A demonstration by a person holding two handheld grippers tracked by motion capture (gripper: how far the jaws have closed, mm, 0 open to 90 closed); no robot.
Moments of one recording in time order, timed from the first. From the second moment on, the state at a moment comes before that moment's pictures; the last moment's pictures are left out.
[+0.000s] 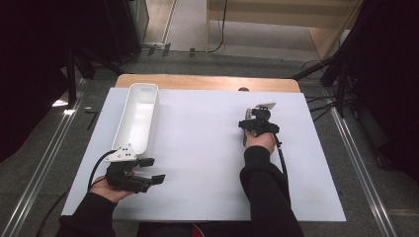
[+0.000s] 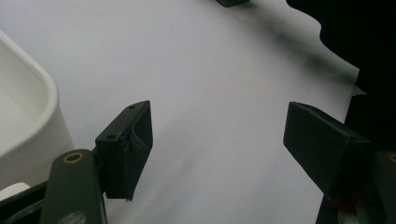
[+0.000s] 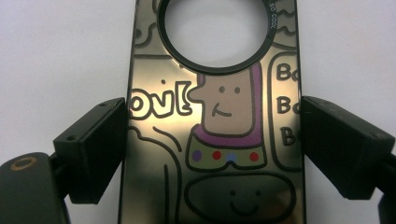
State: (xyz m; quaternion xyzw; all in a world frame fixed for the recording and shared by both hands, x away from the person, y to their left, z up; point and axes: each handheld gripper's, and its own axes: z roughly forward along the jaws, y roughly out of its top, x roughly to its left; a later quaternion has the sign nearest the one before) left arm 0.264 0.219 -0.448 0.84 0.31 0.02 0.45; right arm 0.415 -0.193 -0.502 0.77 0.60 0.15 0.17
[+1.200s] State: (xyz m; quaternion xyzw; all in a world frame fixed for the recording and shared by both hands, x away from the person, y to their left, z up) left arm 0.265 0.219 -0.449 0.84 0.31 0.02 0.44; right arm 0.406 -0.214 -0.484 0.75 0.62 0.18 0.15
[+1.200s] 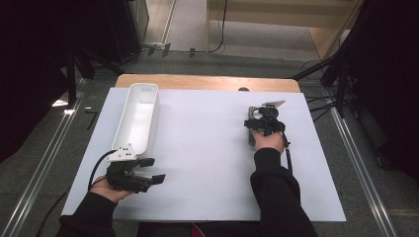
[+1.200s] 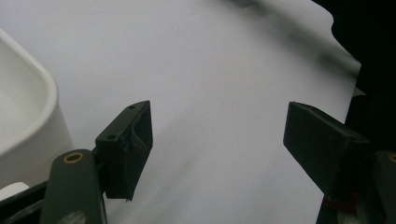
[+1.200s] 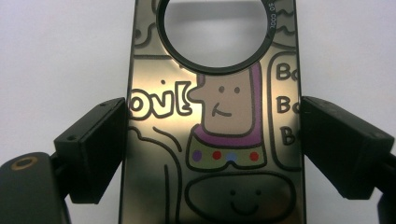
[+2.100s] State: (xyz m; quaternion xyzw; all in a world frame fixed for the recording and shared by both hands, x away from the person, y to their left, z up) left arm 0.266 0.219 -0.450 0.84 0.32 0.00 0.45; right arm 0.374 -0.203 -0.458 0.65 0.68 0.31 0.10
